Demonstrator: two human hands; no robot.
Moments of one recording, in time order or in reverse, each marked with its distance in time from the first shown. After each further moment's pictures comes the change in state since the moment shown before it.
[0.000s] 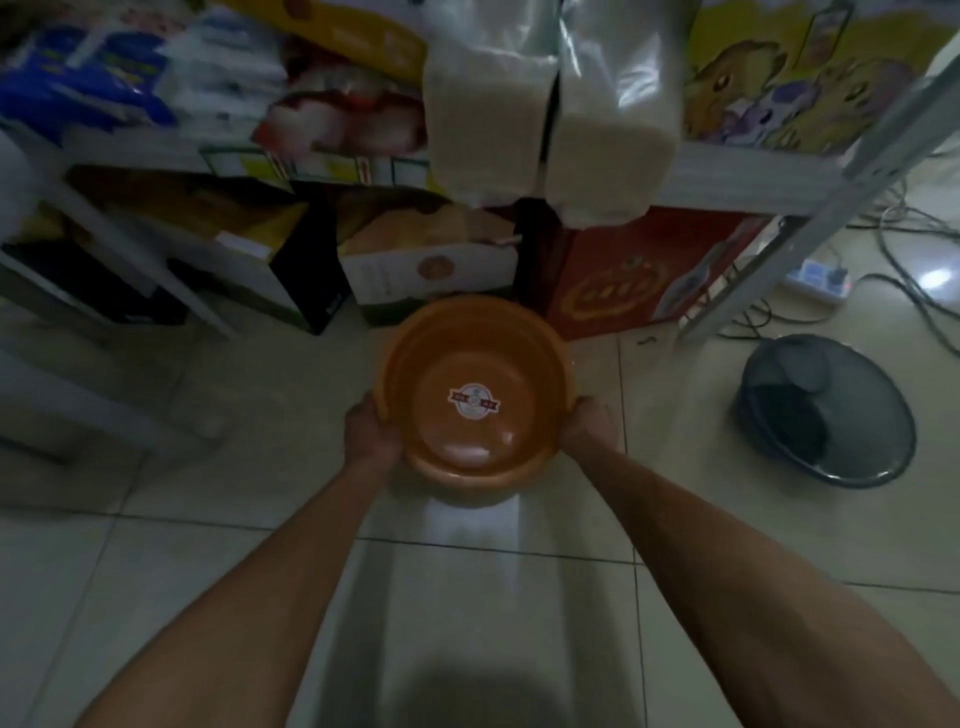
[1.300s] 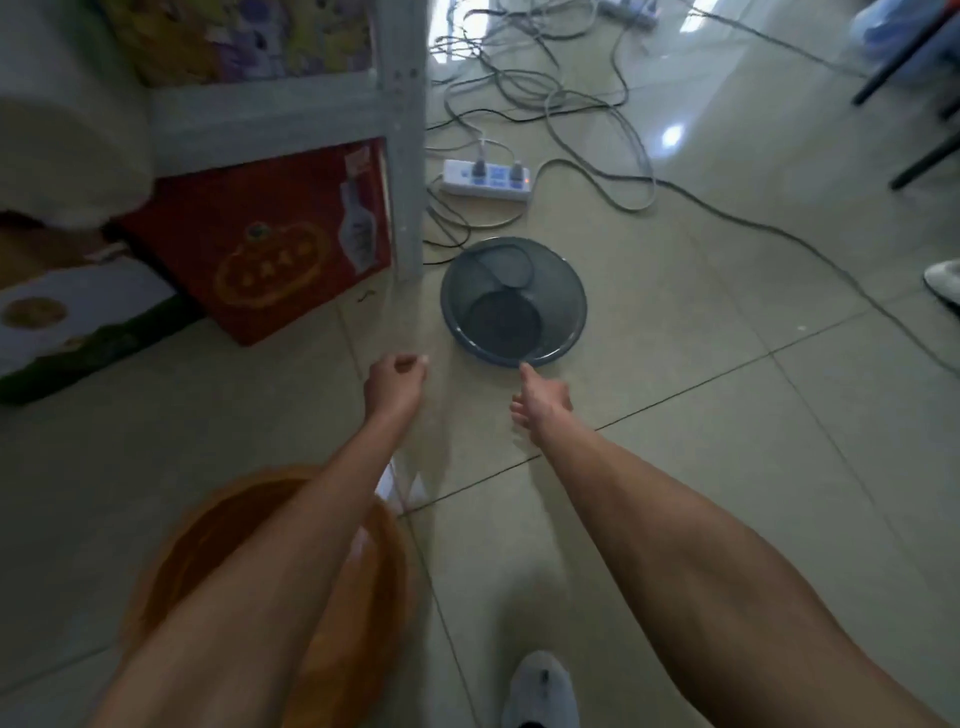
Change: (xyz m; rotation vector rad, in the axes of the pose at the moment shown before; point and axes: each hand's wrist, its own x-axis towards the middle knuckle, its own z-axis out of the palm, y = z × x) left_hand -0.132 0.124 0.359 0.135 -0.418 0.060; right_hand 0.025 0.244 -0.213 0.900 0.203 0.591
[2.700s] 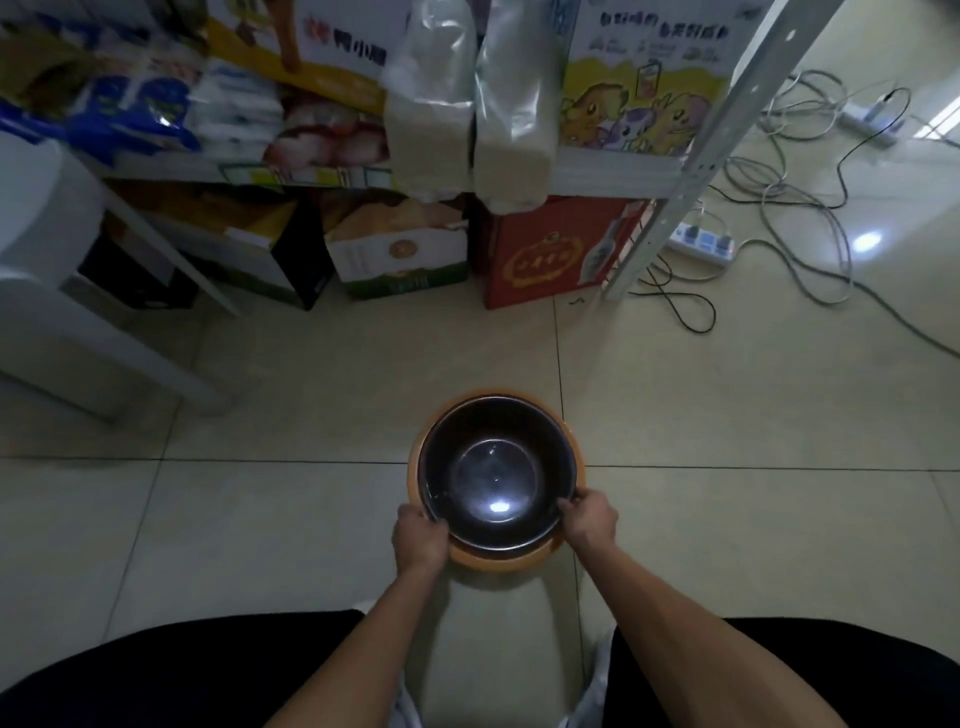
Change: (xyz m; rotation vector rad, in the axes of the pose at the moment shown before) left_hand -0.255 -0.203 -0.221 -0.039 0.335 -0.475; right_hand -0.251 0.179 0.051 -0.816 -0.164 -0.318
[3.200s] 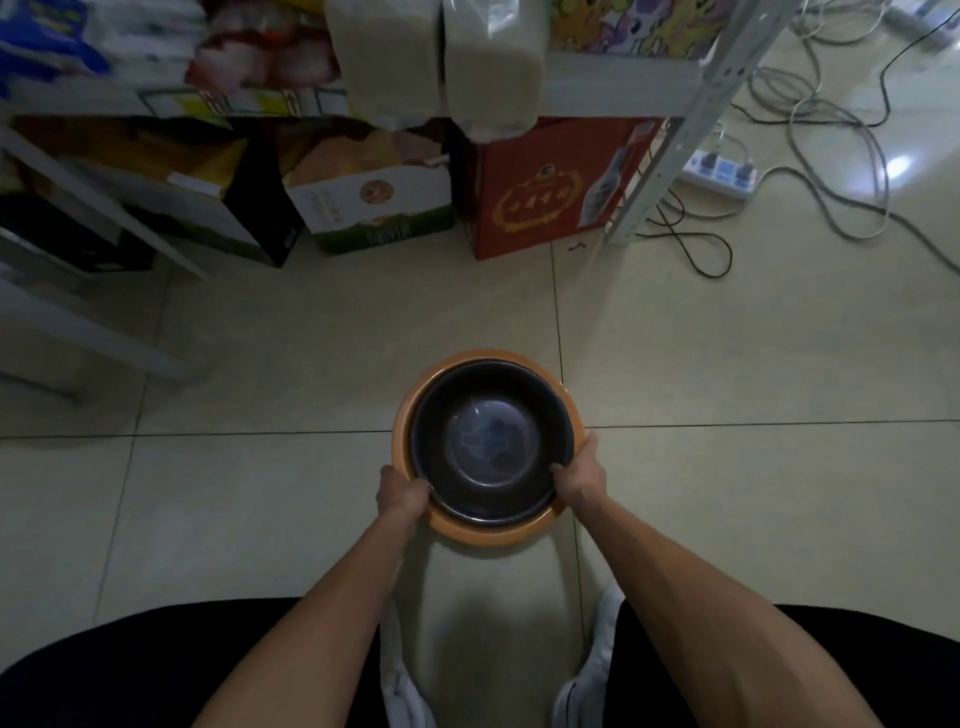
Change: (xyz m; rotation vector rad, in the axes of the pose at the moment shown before) left_hand 0.056 0.005 0.014 0.024 -0.049 -0.145; right_hand 0.045 0.000 0.011 0.028 -0.158 0.055
